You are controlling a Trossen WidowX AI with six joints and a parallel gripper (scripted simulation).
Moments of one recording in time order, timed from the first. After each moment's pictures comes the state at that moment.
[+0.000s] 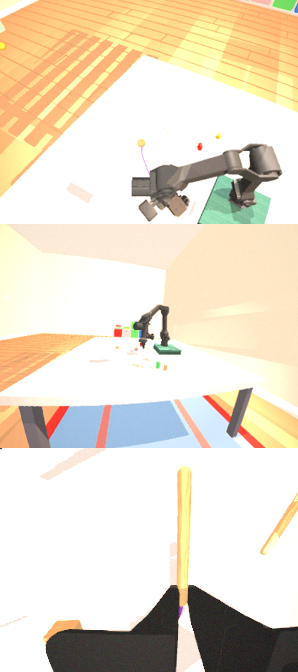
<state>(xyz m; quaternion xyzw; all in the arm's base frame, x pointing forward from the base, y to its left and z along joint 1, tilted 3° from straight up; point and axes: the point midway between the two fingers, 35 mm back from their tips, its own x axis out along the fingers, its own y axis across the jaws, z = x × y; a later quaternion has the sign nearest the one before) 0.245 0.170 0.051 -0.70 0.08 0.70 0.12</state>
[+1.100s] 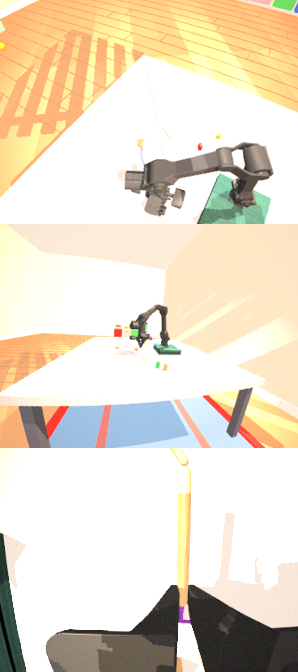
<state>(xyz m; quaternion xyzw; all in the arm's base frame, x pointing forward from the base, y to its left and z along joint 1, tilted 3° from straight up) 0.271 0.168 0.054 -0.55 0.42 0.56 0.46</state>
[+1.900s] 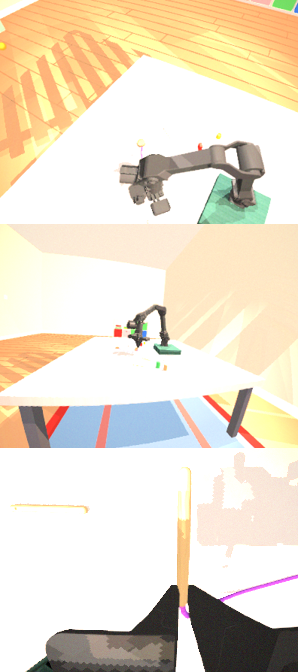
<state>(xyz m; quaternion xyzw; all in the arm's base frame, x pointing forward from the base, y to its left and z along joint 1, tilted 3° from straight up) 0.293 0.165 0.056 -0.30 0.62 0.33 0.65</state>
